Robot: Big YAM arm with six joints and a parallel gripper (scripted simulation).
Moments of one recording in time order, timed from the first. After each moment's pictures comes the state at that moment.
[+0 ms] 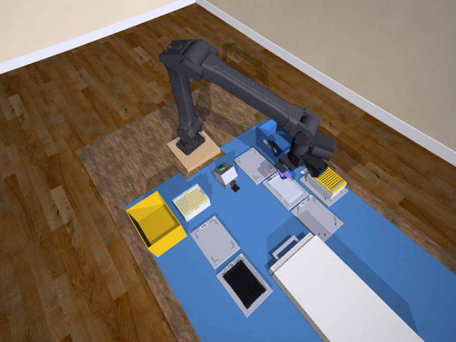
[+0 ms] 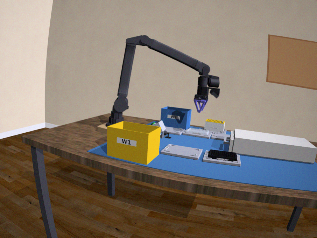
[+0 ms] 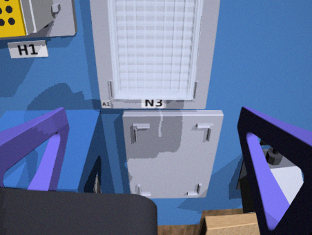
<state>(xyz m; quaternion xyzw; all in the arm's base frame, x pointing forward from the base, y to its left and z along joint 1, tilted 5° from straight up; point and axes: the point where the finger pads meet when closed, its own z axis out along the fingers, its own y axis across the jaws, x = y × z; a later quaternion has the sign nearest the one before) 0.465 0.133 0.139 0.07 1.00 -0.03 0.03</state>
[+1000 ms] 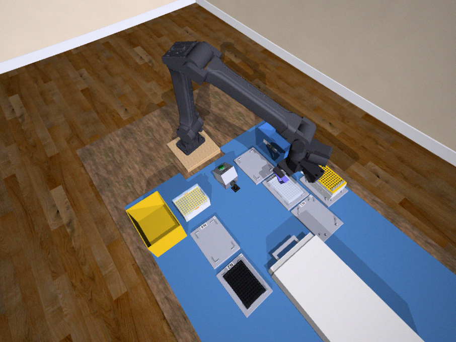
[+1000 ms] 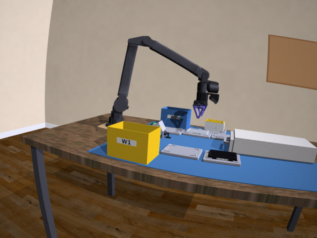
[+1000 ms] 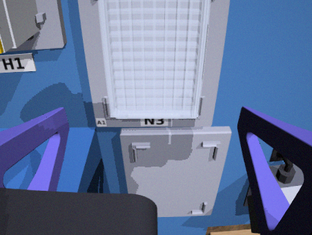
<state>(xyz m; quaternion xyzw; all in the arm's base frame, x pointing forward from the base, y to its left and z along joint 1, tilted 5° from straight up) 0.466 0.130 0.105 0.08 1.00 -0.03 0.03</state>
